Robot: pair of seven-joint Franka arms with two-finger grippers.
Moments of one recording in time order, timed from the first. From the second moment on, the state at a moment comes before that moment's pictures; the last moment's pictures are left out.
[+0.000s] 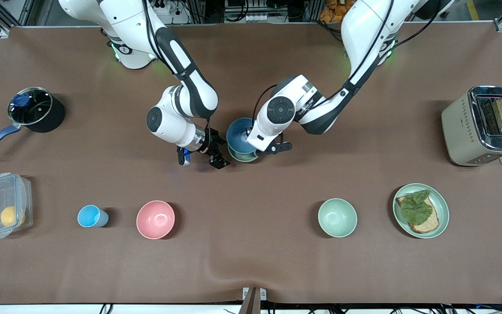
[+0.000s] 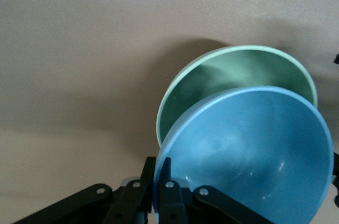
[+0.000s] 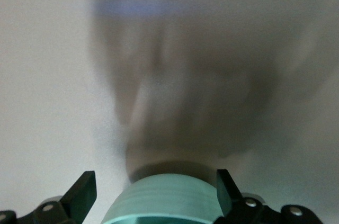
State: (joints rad) left arm -0.37 0.66 -0.49 -1.70 0.01 2.20 -1.01; right arm 0.72 0.53 -0.09 -2.01 1.06 2.61 1.05
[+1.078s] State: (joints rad) left arm -0.38 0.62 -0.34 -1.54 0.04 2.10 -0.99; right arm 0.70 0.51 -0.13 -2.05 1.05 2.52 0.87
